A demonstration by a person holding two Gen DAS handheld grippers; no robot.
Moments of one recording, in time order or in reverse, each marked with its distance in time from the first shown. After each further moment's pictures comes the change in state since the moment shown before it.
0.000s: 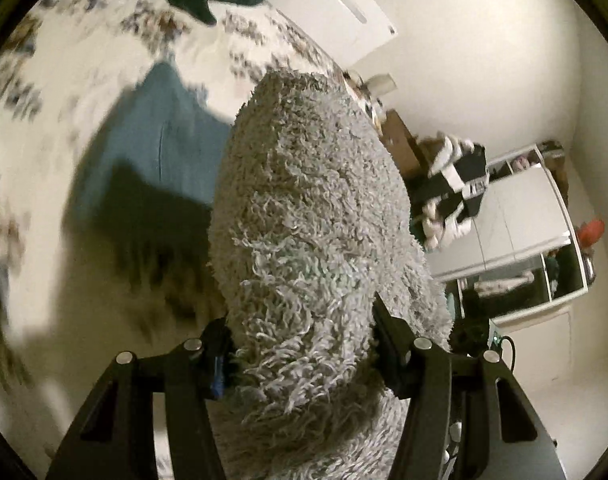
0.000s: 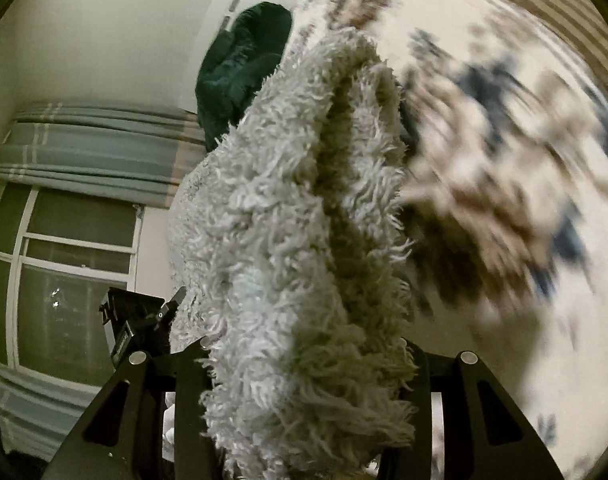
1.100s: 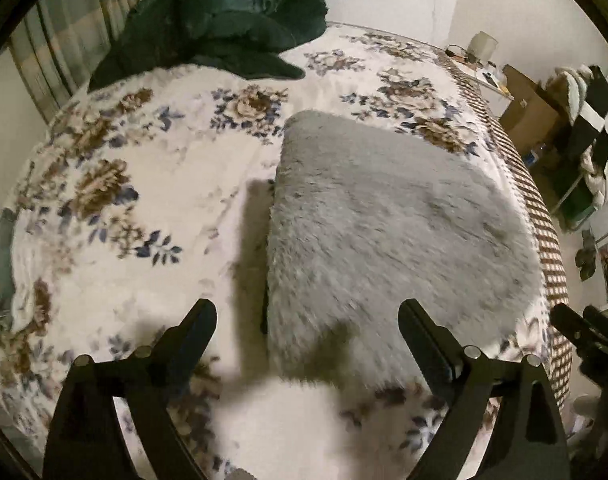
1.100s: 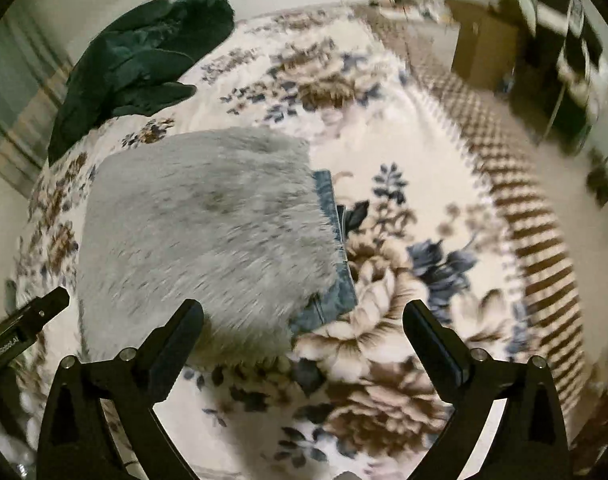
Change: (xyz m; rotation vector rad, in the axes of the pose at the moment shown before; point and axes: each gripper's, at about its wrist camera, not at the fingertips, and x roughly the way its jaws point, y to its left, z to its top) left arm 0.010 0.003 0.064 0.304 -0.025 0.716; right arm 0.119 0.141 0.094 -0.335 -0.151 -0.859
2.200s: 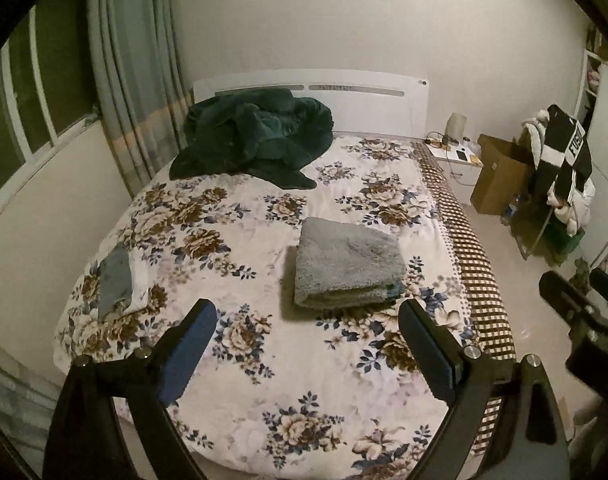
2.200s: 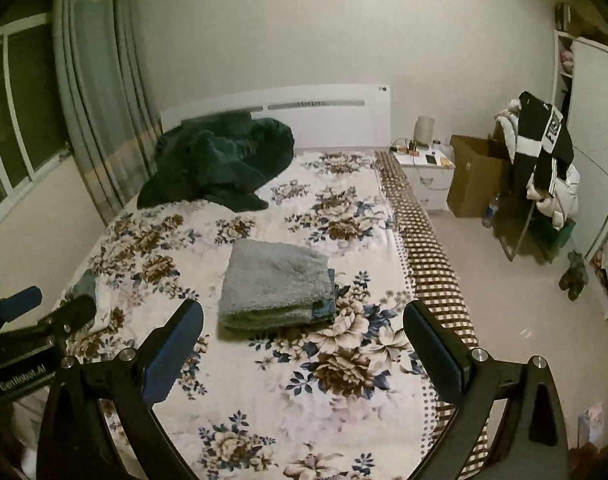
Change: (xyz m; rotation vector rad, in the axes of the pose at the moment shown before) left arm -0.406 -0.054 -0.142 -0.008 -0.331 0.100; right arm -0.543 -0.004 -0.170 -0.159 -0.434 0.081
